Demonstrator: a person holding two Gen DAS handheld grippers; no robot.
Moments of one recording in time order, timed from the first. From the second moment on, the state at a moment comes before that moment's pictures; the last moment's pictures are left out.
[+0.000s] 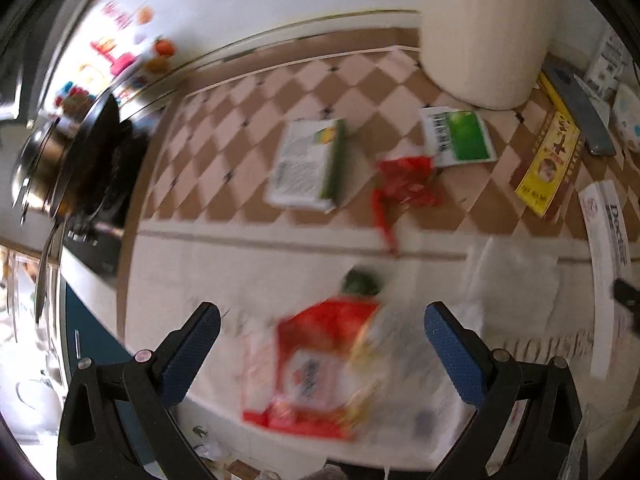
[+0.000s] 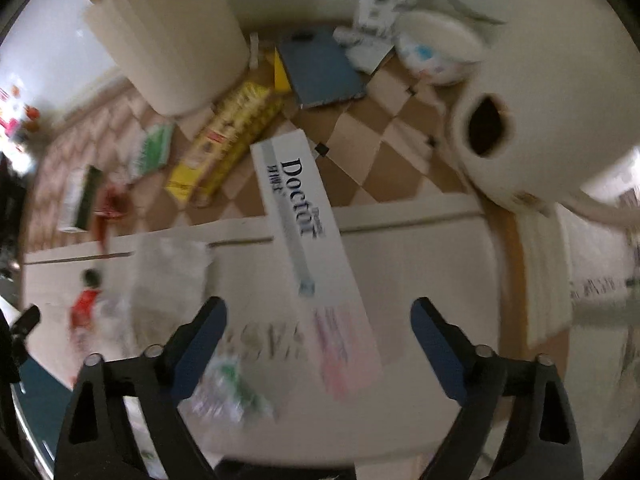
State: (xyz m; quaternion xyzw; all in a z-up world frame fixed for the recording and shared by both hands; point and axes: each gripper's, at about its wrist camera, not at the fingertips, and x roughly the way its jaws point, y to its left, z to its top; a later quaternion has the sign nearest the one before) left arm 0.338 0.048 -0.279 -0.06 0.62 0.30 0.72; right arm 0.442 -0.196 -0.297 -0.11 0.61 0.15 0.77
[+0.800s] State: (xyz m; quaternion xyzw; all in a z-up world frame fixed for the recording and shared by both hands) left arm 0.538 -0.033 -0.360 0.00 0.69 0.06 0.73; right arm 0.514 -0.243 -0.343 -0.07 0.65 0.10 0.75
